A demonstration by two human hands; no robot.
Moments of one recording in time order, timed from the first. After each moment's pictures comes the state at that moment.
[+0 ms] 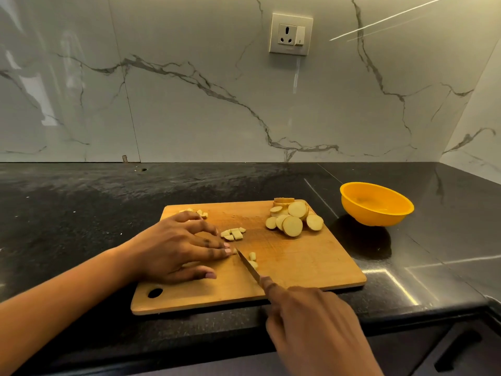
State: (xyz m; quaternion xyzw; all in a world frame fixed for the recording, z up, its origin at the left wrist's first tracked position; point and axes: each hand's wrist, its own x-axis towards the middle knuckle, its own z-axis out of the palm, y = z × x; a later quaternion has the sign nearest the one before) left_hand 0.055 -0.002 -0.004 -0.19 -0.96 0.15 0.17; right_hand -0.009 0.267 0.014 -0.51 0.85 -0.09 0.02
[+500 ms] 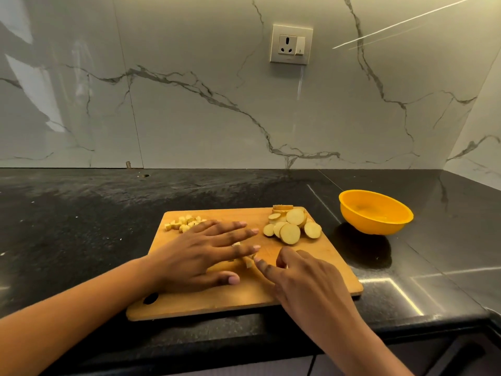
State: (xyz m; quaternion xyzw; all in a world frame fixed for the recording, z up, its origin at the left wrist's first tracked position) left_hand 0.031 0.030 -0.009 -0.12 -0.99 0.04 0.10; right_hand -0.062 0.253 0.001 -0.58 0.78 -0.04 -0.21
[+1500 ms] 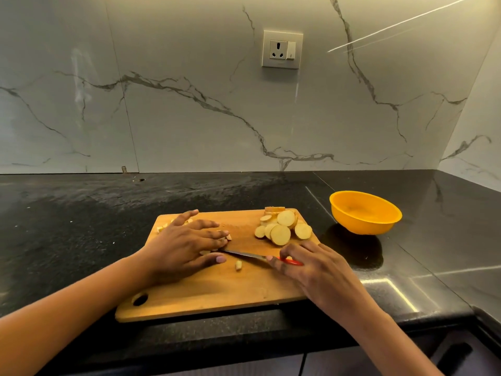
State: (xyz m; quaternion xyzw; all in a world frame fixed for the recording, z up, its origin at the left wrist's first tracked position) left_hand 0.025 0.028 0.003 0.01 -1.00 0.06 0.05; right_hand -0.130 0.271 -0.025 -0.65 0.69 -0.06 -0.31
